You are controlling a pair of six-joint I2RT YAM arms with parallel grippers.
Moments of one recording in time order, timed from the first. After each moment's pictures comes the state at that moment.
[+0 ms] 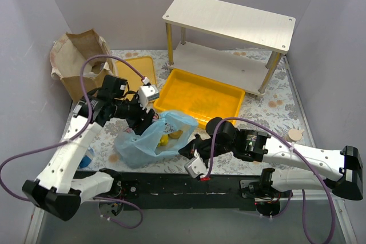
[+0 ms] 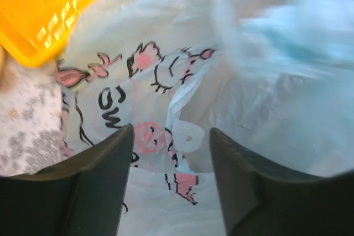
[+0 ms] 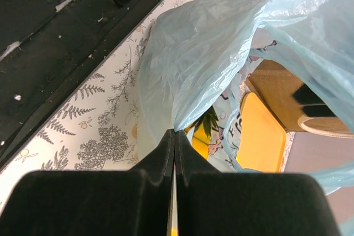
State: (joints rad) left arm -0.40 1.11 1.25 -1.11 0.58 0.42; right arm 1.25 1.05 0.85 -0.34 -0.47 -1.15
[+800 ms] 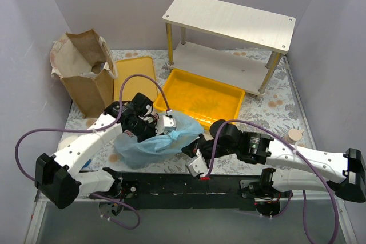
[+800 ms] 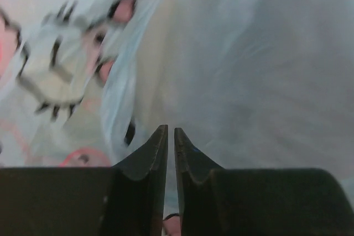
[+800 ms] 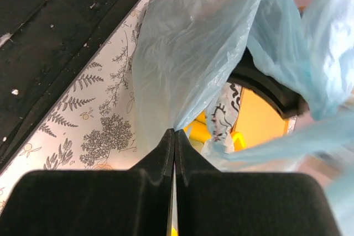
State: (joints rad) left arm -0.61 1.22 1.05 -1.14 0.67 0.63; right arm 1.25 1.01 0.80 -0.29 -0.39 -1.09
